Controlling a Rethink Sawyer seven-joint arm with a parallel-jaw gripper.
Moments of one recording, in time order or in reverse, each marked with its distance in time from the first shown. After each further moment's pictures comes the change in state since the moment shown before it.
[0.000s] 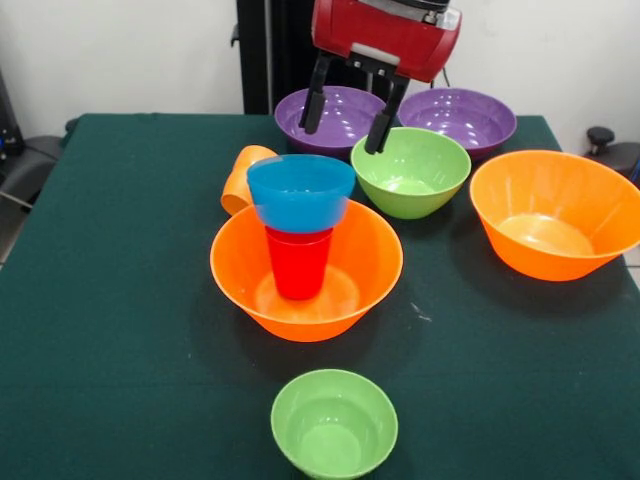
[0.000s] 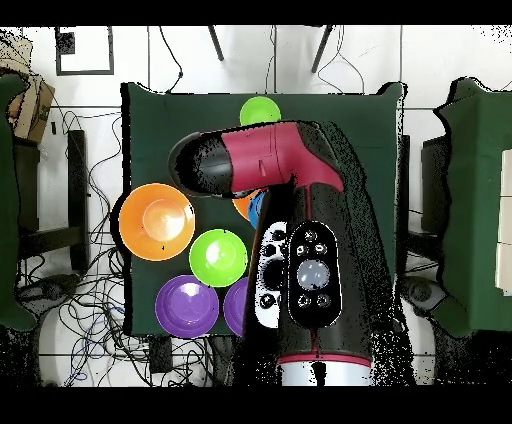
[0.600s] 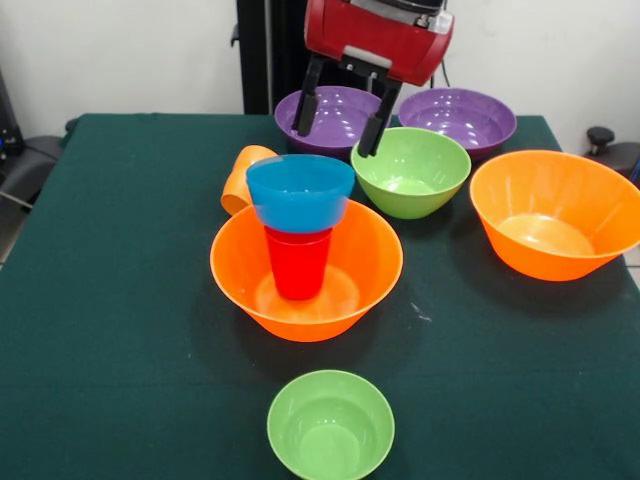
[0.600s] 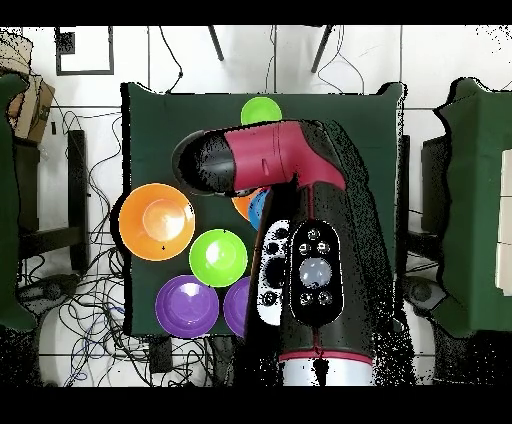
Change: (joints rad) arm 0.000 0.017 -0.008 -0.016 0.002 0.000 0.000
